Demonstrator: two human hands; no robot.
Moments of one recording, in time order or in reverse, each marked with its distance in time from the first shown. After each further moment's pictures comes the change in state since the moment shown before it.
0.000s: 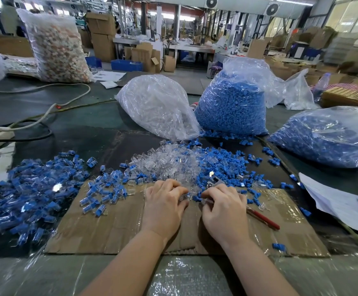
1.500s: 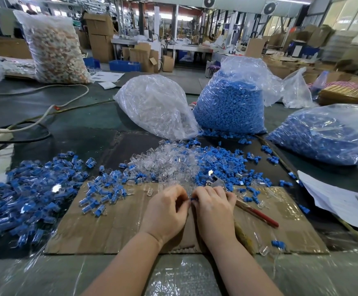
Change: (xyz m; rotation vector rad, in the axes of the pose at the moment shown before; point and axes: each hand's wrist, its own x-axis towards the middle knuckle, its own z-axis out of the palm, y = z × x) left_hand -0.004 0.007 -0.012 -0.302 -0.012 0.033; right_hand -0.003 -0.013 0.016 -0.122 0.036 -0.059
